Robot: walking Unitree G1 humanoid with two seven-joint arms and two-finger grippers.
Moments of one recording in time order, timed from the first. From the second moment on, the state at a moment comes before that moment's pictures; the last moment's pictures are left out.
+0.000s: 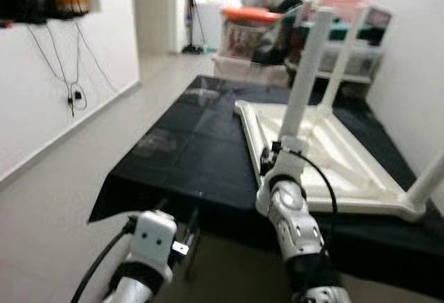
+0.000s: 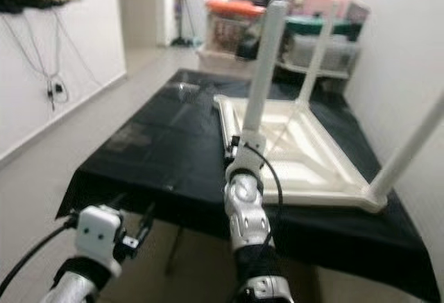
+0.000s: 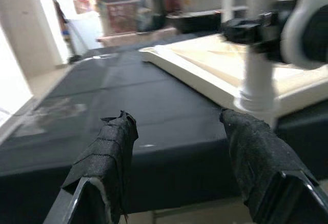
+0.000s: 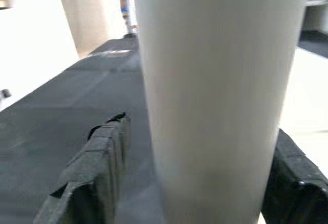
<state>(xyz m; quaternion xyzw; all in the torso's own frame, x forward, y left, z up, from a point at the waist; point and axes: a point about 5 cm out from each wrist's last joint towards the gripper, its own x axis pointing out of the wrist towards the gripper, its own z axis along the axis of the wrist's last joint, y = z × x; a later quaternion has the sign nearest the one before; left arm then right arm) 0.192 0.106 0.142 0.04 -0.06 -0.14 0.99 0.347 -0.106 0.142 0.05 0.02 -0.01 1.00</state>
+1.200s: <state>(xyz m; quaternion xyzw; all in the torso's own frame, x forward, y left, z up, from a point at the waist) 0.192 0.095 0.145 0.03 -0.06 -0.17 0.98 0.387 -0.095 0.163 0.03 0.03 0.19 0.98</state>
